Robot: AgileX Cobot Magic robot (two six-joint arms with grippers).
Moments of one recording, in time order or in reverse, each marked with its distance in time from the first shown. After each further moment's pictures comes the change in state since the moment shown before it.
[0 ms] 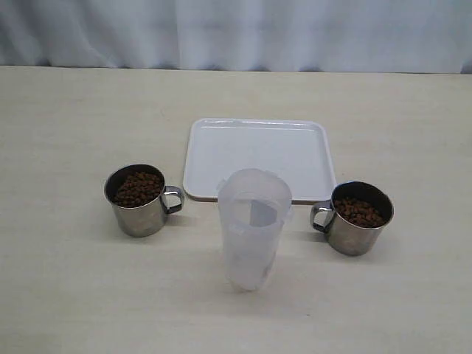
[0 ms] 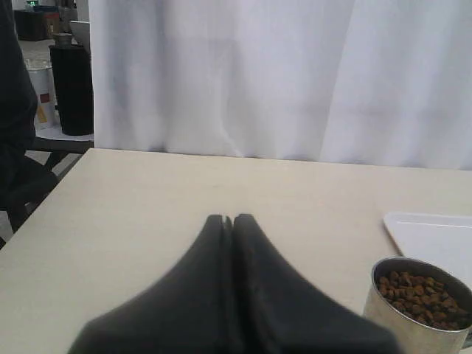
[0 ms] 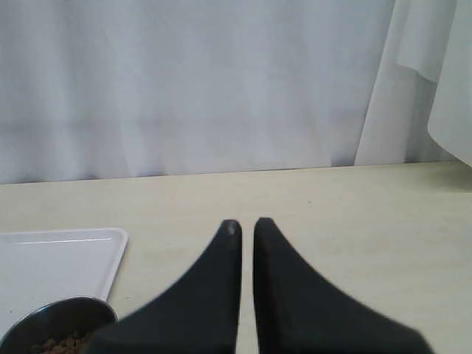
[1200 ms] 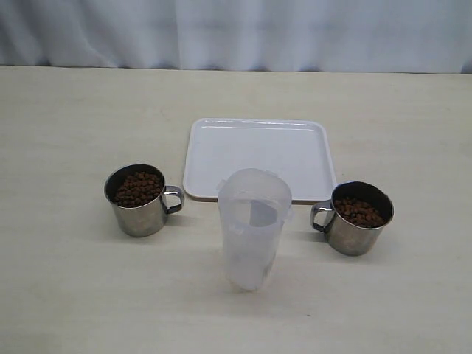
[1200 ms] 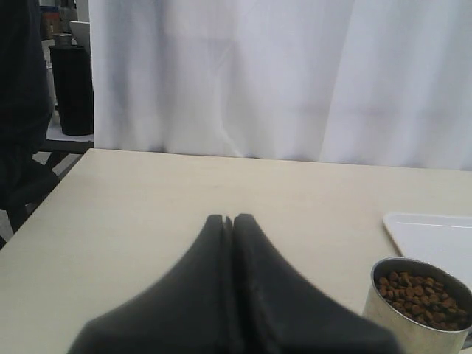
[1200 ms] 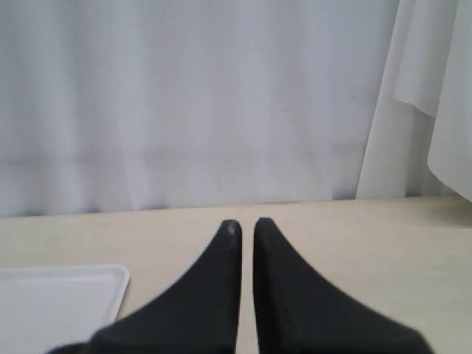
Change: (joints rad) left arm 0.000 0.000 0.000 0.000 0.000 0.000; right arm 0.000 0.000 0.000 0.000 -0.082 0.000
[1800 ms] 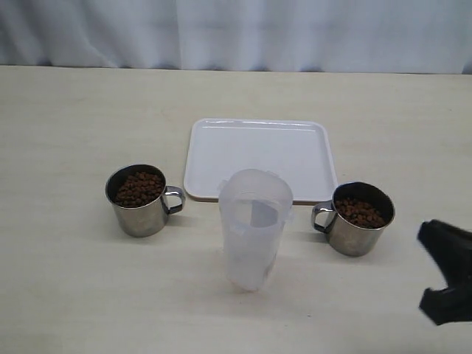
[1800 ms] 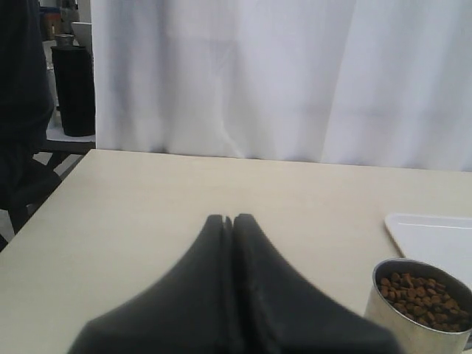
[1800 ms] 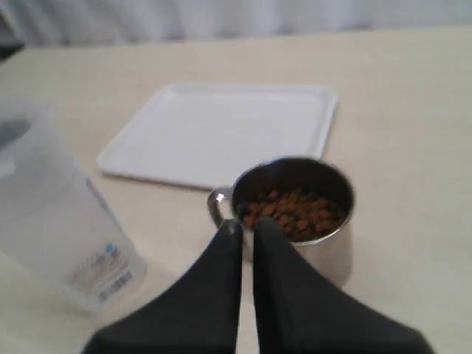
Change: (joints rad) left arm 0.000 0.000 0.000 0.000 -0.002 0.000; right arm 0.513 0.541 0.000 0.191 -0.141 0.001
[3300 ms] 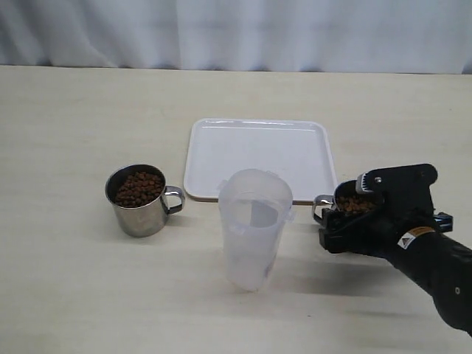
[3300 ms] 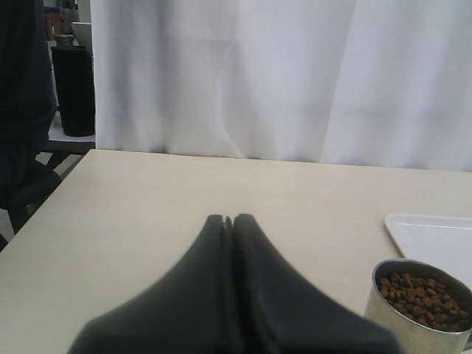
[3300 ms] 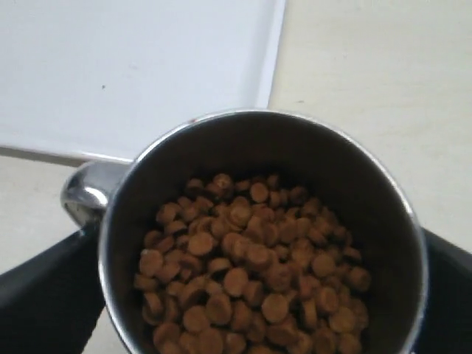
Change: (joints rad) left arm 0.000 0.000 0.000 0.000 0.000 0.000; right arm 0.137 1.155 -0.275 0.394 -0.628 -0.235
